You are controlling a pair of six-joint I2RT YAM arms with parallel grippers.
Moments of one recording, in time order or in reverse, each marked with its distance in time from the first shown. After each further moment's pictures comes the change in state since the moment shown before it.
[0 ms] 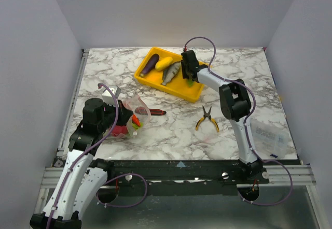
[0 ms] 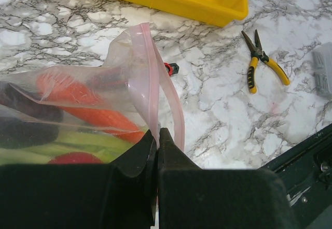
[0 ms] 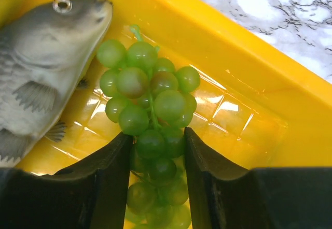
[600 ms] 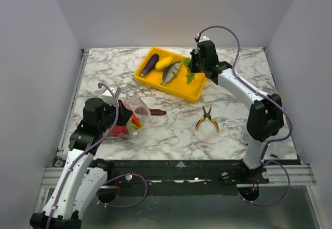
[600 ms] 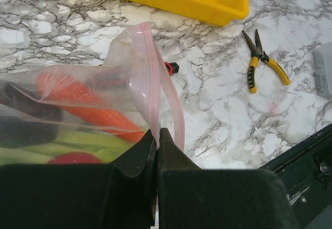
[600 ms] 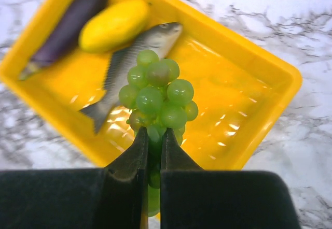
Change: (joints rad) left arm 0.000 0.009 0.000 0.000 0.000 0.000; right arm 0.000 -0.474 -0.277 -0.021 -0.161 0.074
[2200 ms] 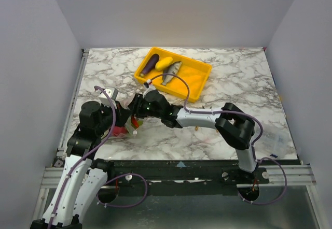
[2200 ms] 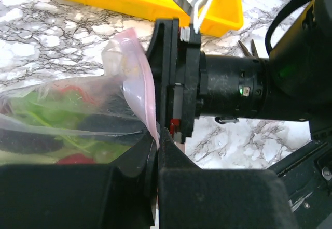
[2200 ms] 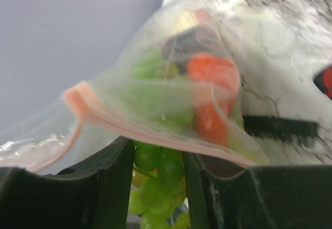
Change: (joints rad) left arm 0.001 -0.061 -0.002 0.002 -0.011 0.000; right arm 0.586 0.118 -0.237 0.653 -0.216 0.796
